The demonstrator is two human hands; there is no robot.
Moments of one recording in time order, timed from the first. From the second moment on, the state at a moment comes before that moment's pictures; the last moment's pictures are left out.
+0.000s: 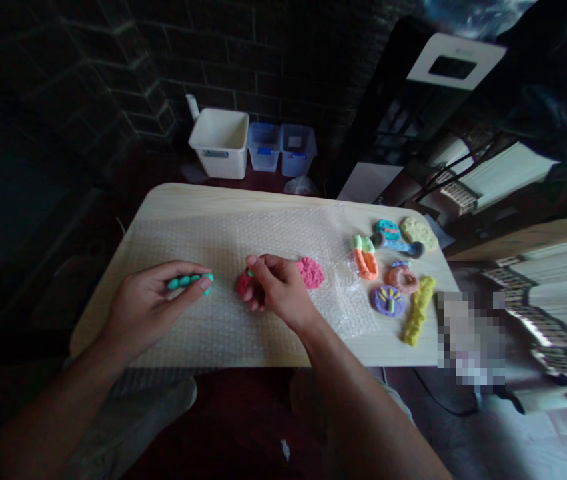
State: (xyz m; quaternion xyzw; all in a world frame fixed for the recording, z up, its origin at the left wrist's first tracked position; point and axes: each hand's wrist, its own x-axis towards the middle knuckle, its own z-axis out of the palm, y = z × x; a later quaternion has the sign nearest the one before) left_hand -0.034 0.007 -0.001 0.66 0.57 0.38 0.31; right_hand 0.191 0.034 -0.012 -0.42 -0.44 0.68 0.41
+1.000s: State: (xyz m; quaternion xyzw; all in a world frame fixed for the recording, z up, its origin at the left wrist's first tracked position) left_hand -0.030 0.006 0.000 0.64 0.54 0.41 0.37; right_hand 0.193 0.031 -0.013 -0.35 -0.48 0.70 0.40
